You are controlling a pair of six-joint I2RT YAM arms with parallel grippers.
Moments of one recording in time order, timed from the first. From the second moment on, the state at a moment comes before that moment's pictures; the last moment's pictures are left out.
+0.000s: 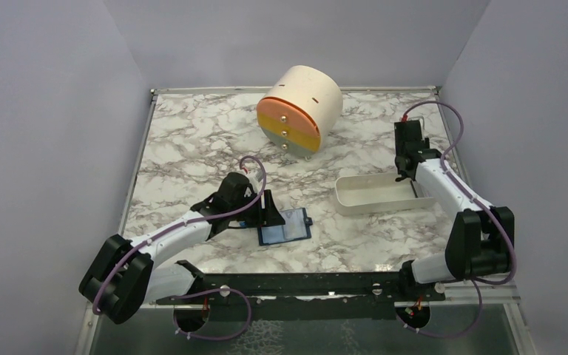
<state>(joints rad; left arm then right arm) -0.60 1.17 0.49 -0.07 0.42 -0.69 0.12 1.40 0.98 -0.47 0.59 -0.03</state>
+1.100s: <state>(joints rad) -0.60 1.20 0.49 -0.10 0.42 -0.68 0.09 1.58 0.94 -0.47 0.70 -0.04</state>
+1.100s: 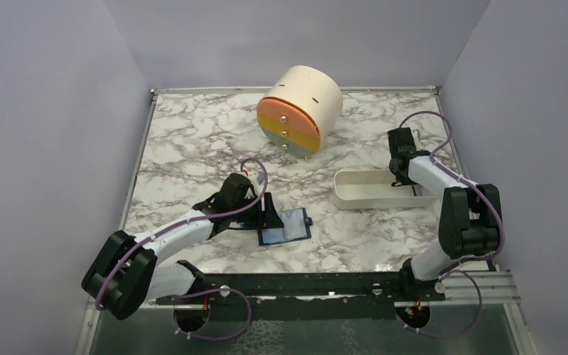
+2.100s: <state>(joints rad) -0.60 1.21 0.49 -0.10 0.42 -0.68 0.08 1.60 0.94 -0.45 0.70 -0.05</state>
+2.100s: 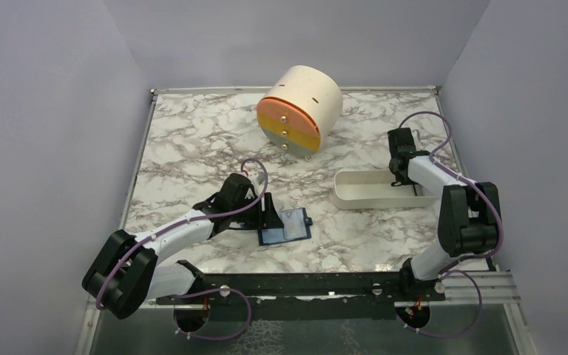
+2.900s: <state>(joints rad) -0.60 1.21 0.49 -0.10 0.42 -0.68 0.08 1.55 0.95 -0.48 0.61 -0.04</state>
